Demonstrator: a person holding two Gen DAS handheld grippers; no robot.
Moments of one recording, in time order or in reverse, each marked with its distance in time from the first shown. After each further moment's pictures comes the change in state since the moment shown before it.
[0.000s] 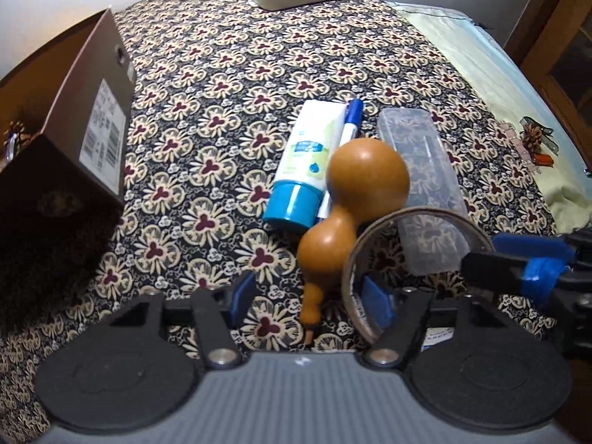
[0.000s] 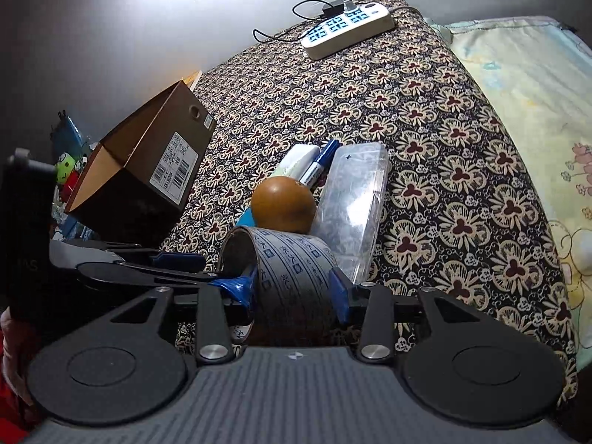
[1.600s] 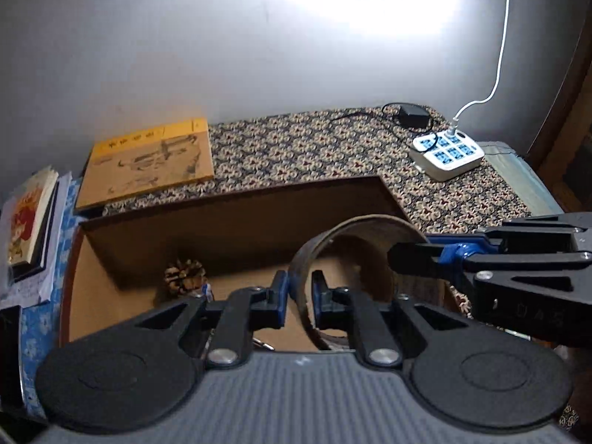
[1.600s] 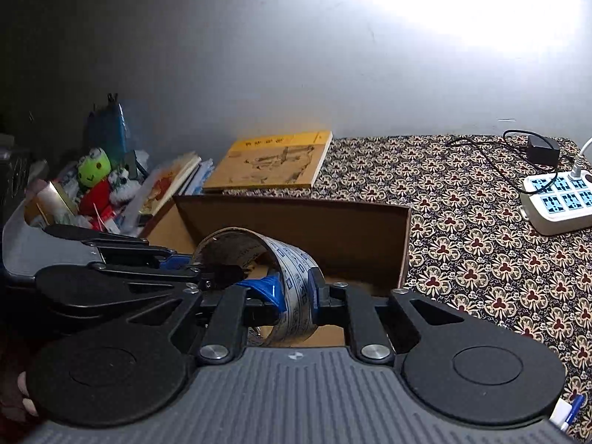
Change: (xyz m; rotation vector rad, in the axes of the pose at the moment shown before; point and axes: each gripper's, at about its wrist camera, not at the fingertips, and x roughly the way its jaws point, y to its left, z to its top) left arm -0.063 0.314 0.091 -0.022 -0.311 -0.011; right arm 0.141 0.285 0.138 -0.388 -0.213 0.033
